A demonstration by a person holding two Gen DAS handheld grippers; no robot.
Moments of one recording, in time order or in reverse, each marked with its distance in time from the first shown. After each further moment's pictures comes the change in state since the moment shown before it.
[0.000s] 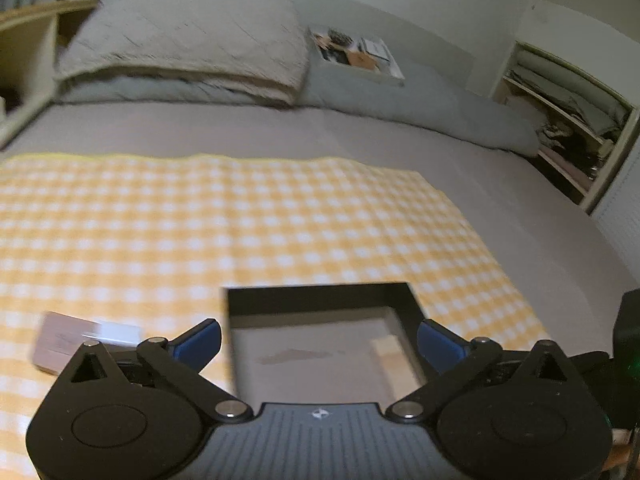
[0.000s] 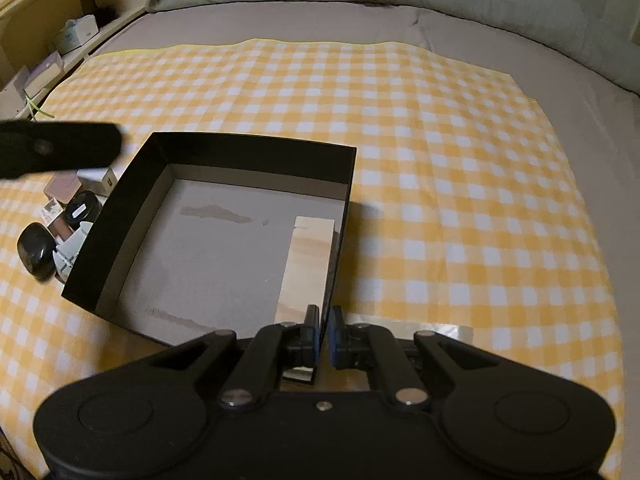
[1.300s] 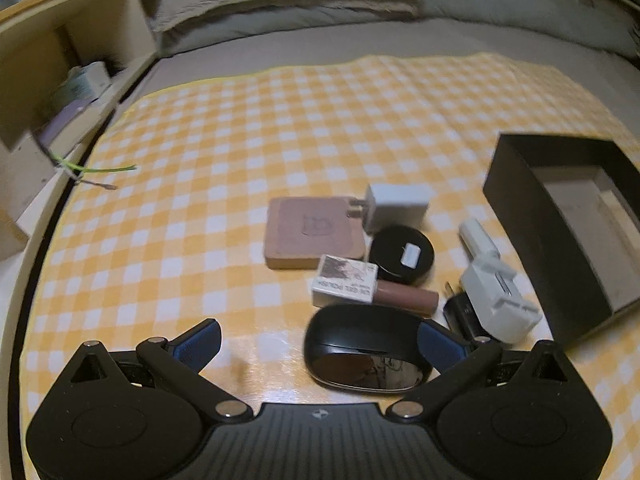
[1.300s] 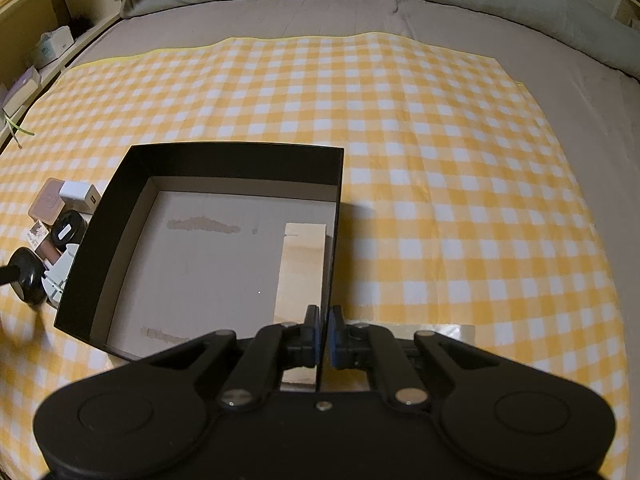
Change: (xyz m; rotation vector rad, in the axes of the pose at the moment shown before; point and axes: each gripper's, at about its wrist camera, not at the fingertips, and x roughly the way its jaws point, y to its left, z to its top) left arm -0.027 0.163 -0.066 0.128 0.189 0.397; right arm 0.010 -0.002 0.009 0.059 0.024 -0.021
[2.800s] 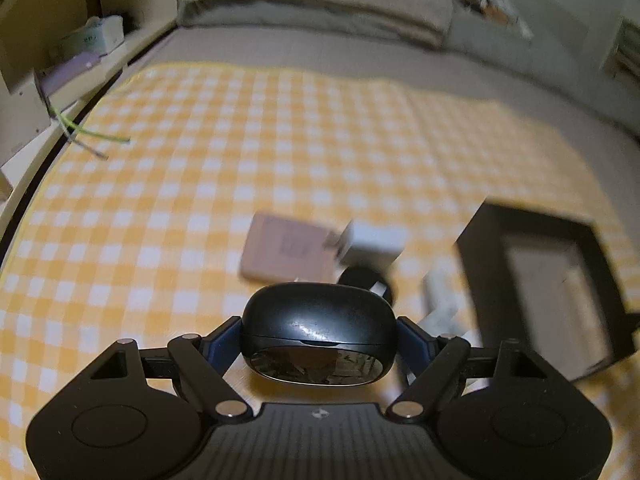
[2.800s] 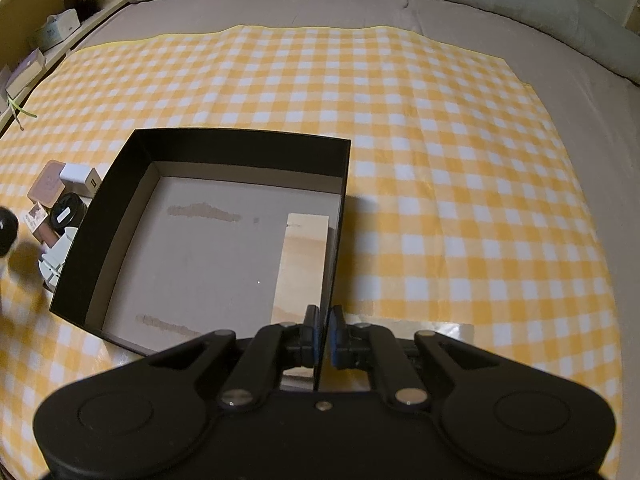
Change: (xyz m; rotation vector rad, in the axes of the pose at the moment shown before) left arm -0.013 0.013 0.017 -0.200 0.039 -0.110; right arm 0.001 0.007 -0.002 -0.042 0.028 -0.009
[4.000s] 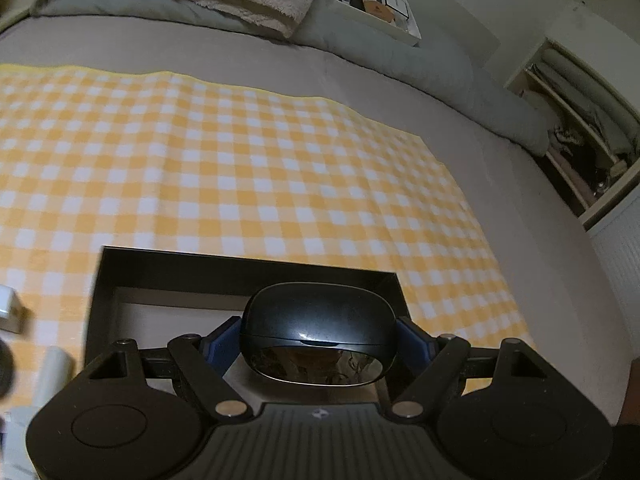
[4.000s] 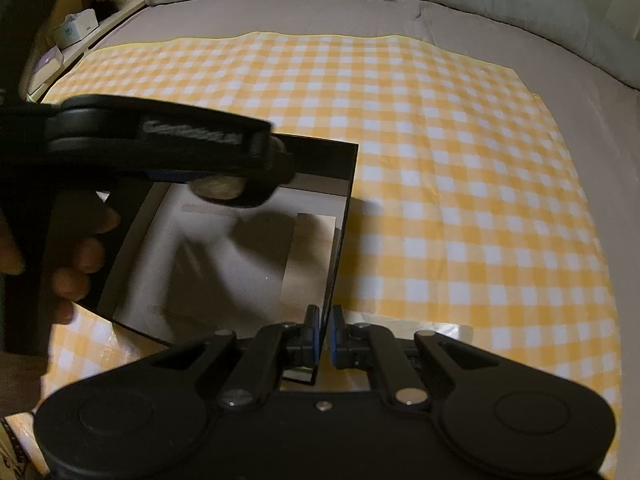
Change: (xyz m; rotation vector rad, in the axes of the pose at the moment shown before) left arm 0.076 -0.220 0.051 -0.039 -0.039 -0.379; right arm -0.013 0.001 -0.005 -0.025 -0.021 0.032
